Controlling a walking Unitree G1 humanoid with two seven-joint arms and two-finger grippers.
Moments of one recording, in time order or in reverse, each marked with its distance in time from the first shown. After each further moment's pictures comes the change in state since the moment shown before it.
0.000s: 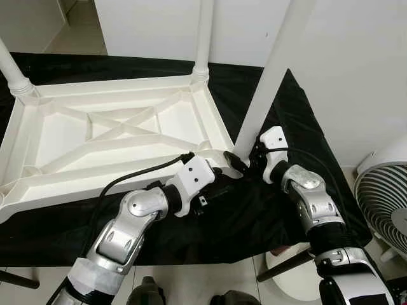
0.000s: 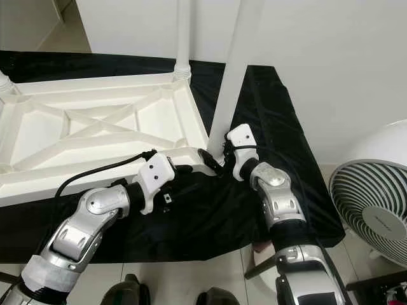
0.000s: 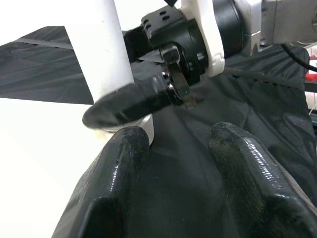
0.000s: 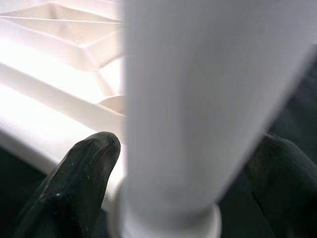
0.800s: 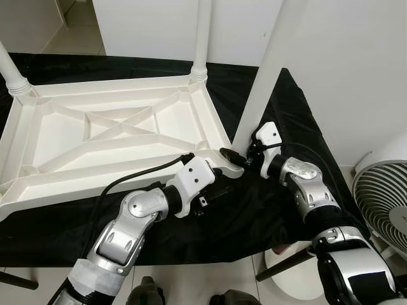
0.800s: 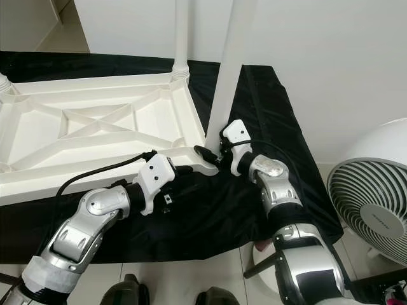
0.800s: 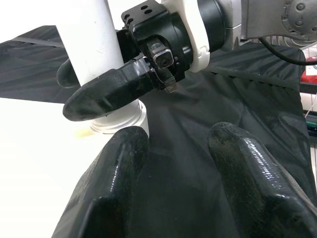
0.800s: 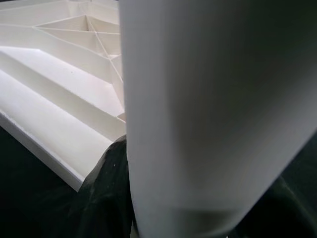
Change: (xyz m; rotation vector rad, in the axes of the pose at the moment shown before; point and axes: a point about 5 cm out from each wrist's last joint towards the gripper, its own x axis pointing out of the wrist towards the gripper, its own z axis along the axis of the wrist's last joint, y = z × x) left arm 0.000 -0.003 -0.002 -0.012 0.001 -0.003; right arm 0.010 -0.007 0.001 -0.010 -0.033 0.096
